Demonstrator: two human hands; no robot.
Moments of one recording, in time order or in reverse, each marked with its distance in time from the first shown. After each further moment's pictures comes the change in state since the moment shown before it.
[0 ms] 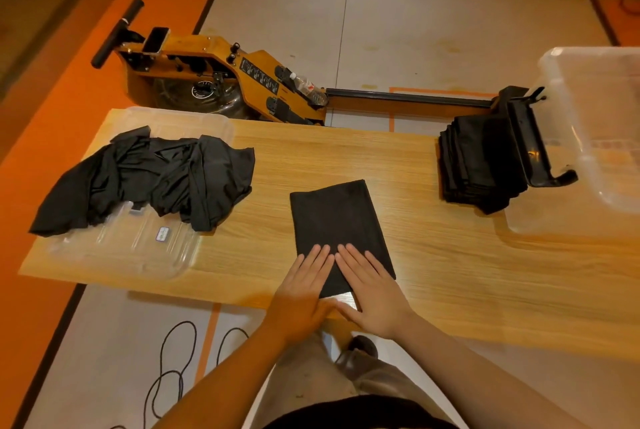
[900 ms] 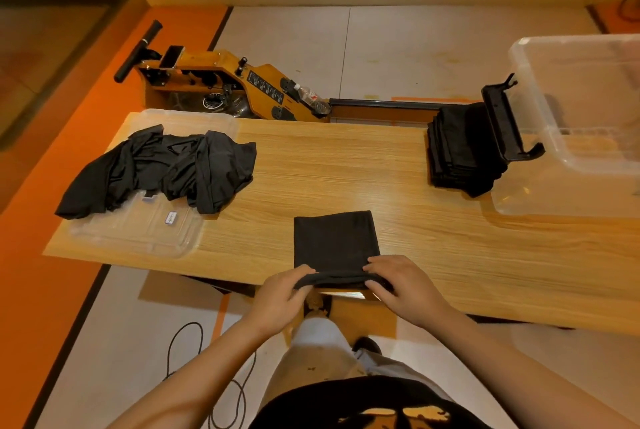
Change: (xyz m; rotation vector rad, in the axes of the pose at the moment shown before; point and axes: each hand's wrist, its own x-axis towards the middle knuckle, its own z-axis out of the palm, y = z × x) left_hand -0.037 0.030 -0.047 -0.520 -0.038 -0.257; right_hand -0.063 0.020 -0.042 0.225 0.196 0.012
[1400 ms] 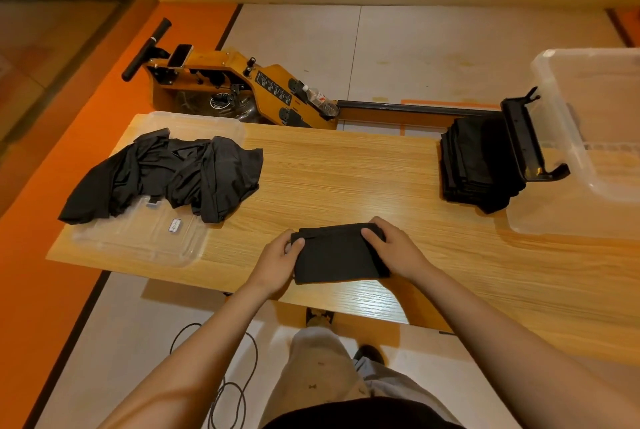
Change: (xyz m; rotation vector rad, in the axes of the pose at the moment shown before) left_hand 0.062 0.003 -0.037 -0.414 0.162 -0.307; right_hand 0.094 0.005 -0.019 0.524 -0.122 0.415
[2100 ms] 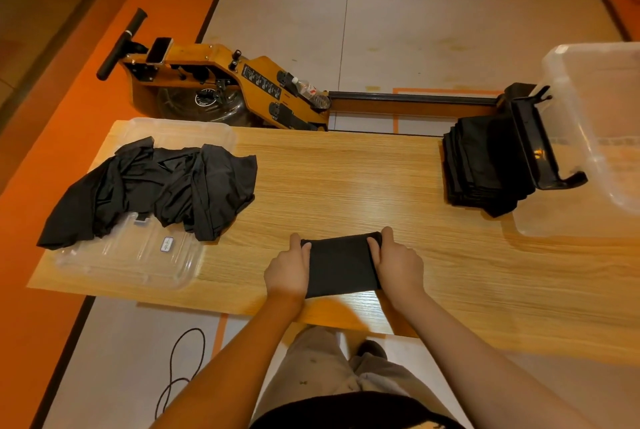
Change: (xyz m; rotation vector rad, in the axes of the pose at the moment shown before) left_hand 0.036 -0.009 0.027 0.915 0.183 -0.095; right_hand 0.015 0.009 0.039 -0.648 0.362 0.162
